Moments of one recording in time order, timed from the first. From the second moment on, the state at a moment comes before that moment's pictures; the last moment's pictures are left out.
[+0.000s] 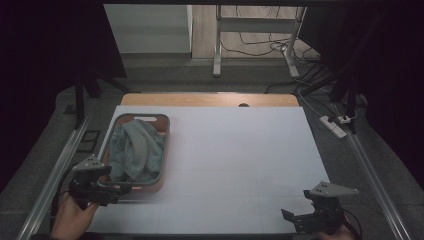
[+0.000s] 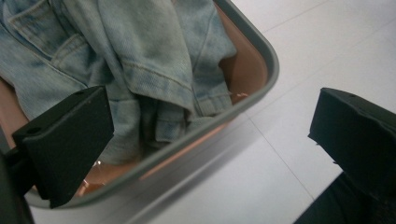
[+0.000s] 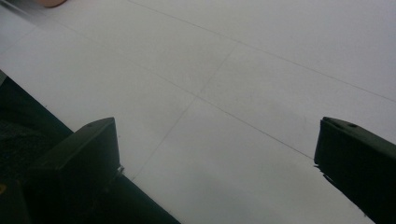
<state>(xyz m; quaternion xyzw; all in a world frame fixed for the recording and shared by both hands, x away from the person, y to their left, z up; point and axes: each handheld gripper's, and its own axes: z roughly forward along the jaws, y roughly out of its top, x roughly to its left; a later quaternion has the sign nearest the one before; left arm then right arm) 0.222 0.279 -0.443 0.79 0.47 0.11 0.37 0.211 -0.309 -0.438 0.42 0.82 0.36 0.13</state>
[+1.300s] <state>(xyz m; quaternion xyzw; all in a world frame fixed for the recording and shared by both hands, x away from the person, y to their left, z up) 0.312 0.275 -0.452 0.81 0.50 0.10 0.30 0.211 -0.306 -0.439 0.41 0.83 0.35 0.12</state>
